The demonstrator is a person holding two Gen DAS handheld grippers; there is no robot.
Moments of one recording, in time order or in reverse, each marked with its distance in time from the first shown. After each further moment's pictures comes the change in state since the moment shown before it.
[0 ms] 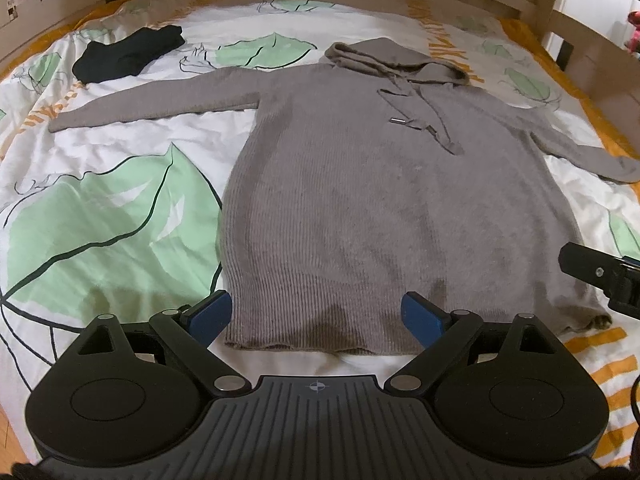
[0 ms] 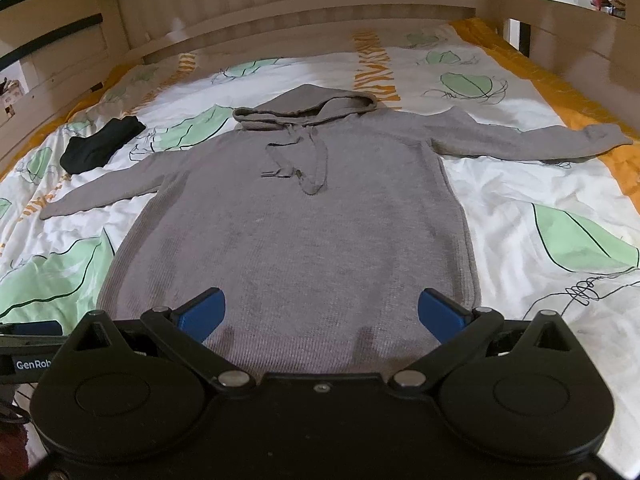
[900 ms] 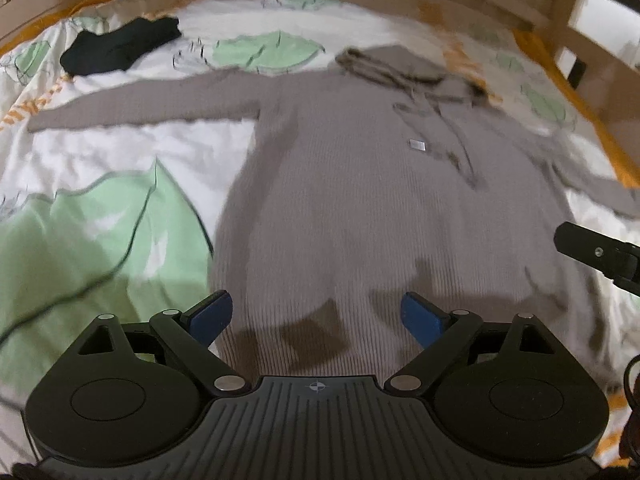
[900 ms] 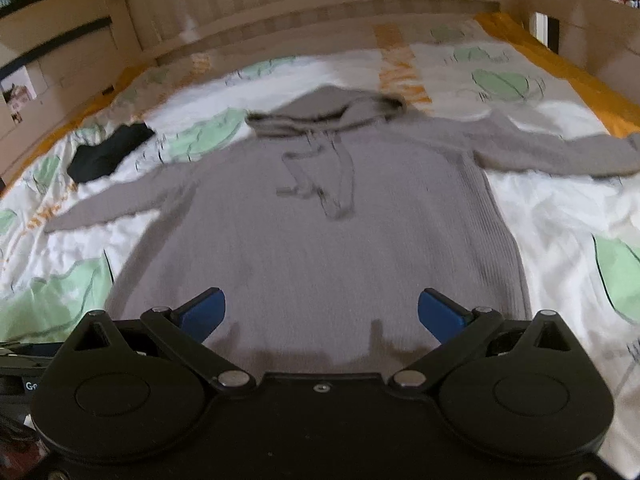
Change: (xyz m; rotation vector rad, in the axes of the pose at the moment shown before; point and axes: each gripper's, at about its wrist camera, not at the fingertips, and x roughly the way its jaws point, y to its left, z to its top) left arm 0.044 0.020 0.046 -0.052 -0.015 -0.038; right arm 0.053 0.005 0.036 0.004 -0.045 0.084
